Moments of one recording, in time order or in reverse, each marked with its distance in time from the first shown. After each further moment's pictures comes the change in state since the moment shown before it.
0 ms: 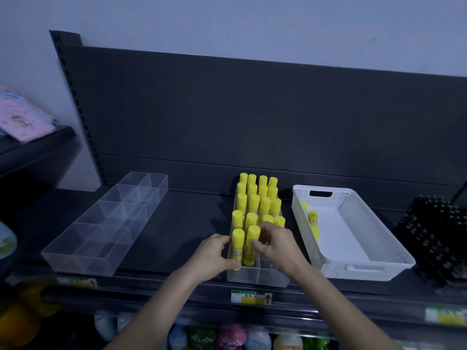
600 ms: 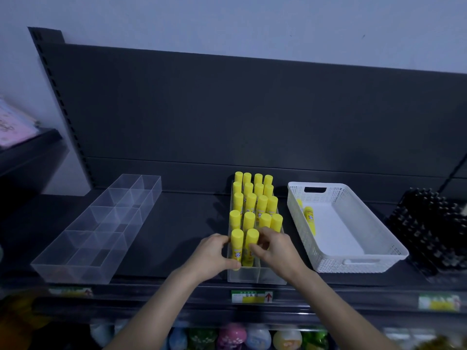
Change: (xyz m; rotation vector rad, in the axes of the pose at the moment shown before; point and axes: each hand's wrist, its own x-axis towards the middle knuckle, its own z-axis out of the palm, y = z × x) left_hand 0.005 0.003 -0.005 0.071 -0.035 0.017; right_hand -0.004 0.010 0.011 -0.132 0.009 0.039
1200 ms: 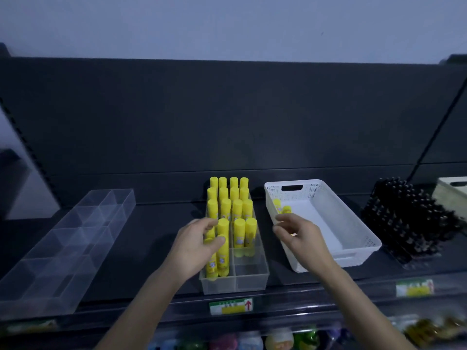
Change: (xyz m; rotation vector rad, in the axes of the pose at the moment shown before) left_hand 0.005 0.055 -0.015 -0.041 0.234 0.077; right_hand -0.016 0.038 -0.074 0.224 0.252 0.155
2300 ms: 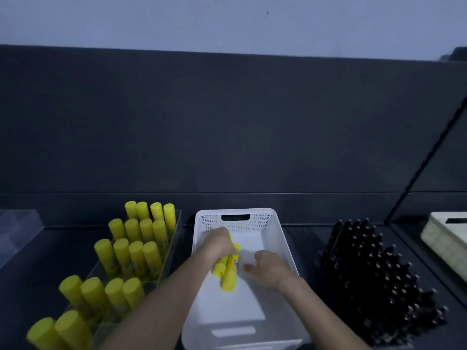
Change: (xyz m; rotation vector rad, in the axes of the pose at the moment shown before) left_hand 0.213 0.088 0.225 0.336 -0.373 -0.437; right_hand 0.141 0.135 -0.071 -0.480 -0.620 0.302
